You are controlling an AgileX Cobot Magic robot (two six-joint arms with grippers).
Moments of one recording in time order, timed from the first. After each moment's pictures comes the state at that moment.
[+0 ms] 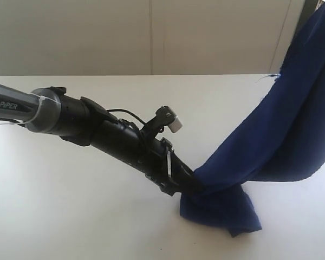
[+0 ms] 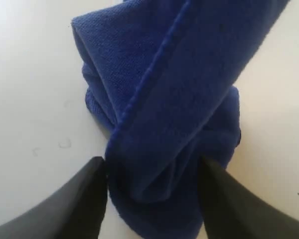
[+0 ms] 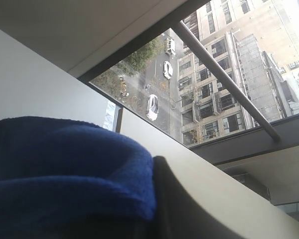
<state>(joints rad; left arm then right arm) -0.59 2.08 -1.26 -1.36 0.83 1.65 0.40 1.30 -1.64 -0.92 1.22 0.00</state>
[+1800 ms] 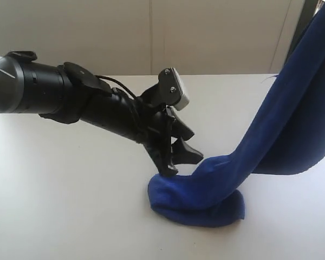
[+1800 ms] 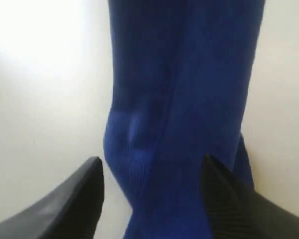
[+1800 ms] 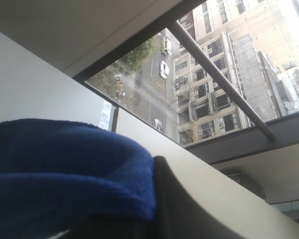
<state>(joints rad) -0.65 1.84 -1.22 -1.30 0.62 1.81 0.40 1.30 -1.64 -0.94 1.22 0.00</state>
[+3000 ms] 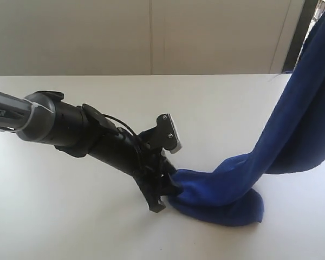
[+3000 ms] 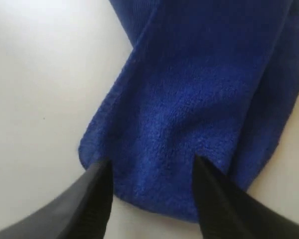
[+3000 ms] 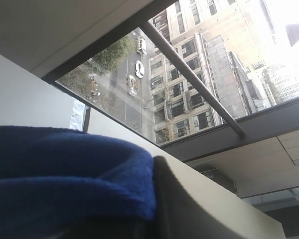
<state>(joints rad) -0.65 2.01 -1.16 -1.26 0.48 1.86 0.40 1.30 -1.64 -1.04 1.22 0.02</state>
